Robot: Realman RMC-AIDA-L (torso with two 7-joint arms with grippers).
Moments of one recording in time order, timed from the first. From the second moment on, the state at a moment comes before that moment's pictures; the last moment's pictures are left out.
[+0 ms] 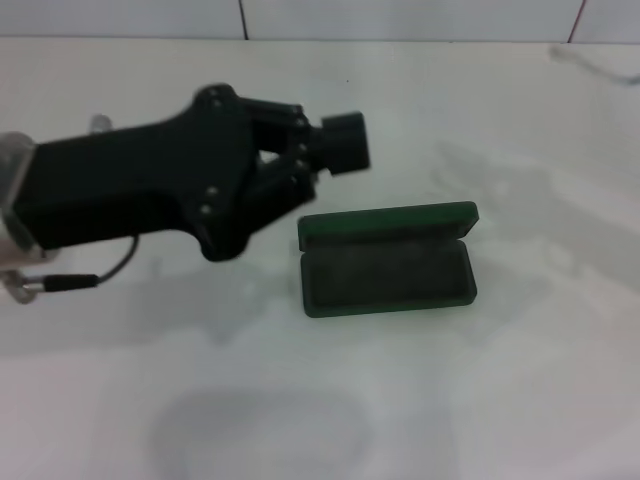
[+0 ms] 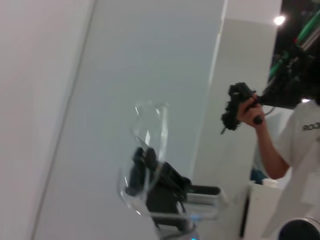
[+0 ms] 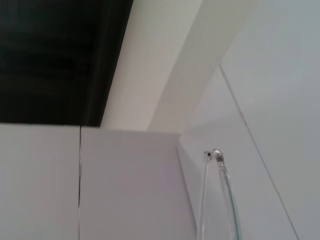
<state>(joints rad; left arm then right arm) -0.21 -2.09 1.28 1.28 1.24 1.71 -1.74 0.52 2.02 -0.64 -0.42 -1.08 -2.03 1.26</state>
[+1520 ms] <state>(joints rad) -0.34 -2.09 1.41 1.08 1.05 1.68 -1.55 0.70 2.02 -0.95 -0.21 -1.08 -1.92 1.11</state>
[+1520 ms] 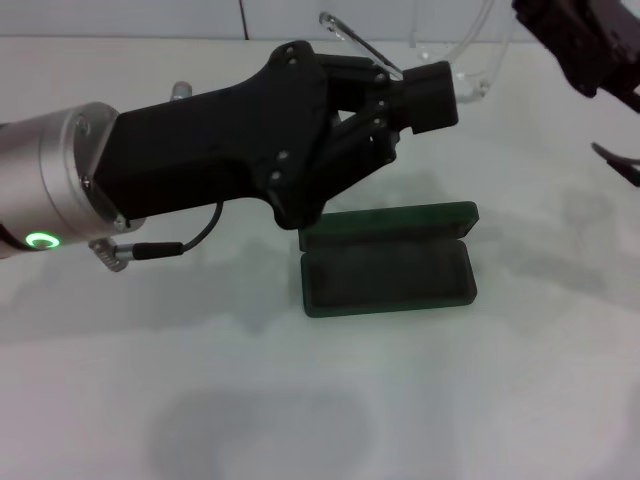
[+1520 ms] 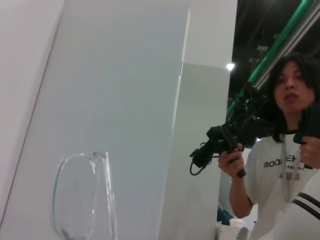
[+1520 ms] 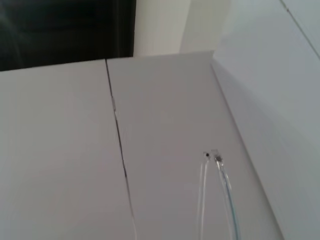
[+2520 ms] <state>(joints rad) -0.34 -2.09 1.41 1.05 1.05 1.67 -1.54 0.65 2.03 -1.11 -0.28 -0.99 -1.87 1.09</state>
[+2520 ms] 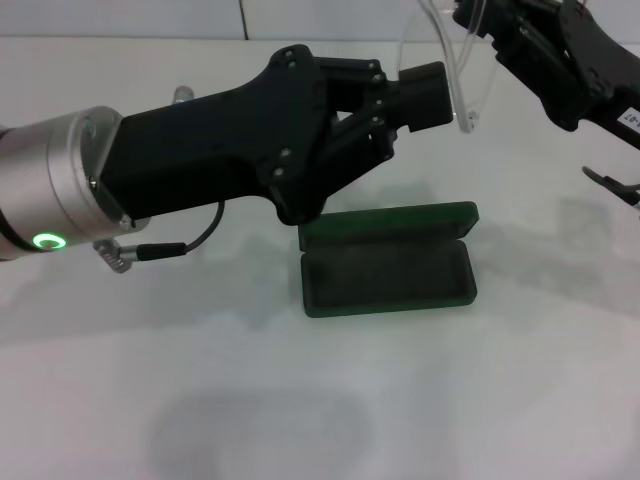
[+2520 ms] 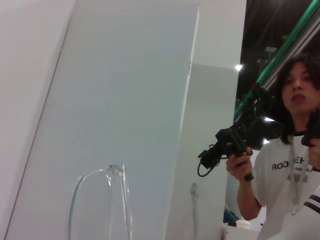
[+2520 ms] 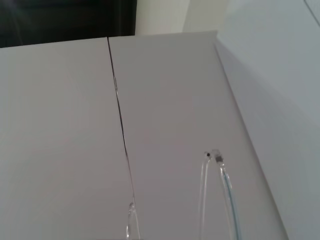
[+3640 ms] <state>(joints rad) -0.35 -2.09 1.41 1.01 1.03 1.67 -1.53 0.65 2.02 -1.31 -0.35 -1.02 -1.85 1.07</state>
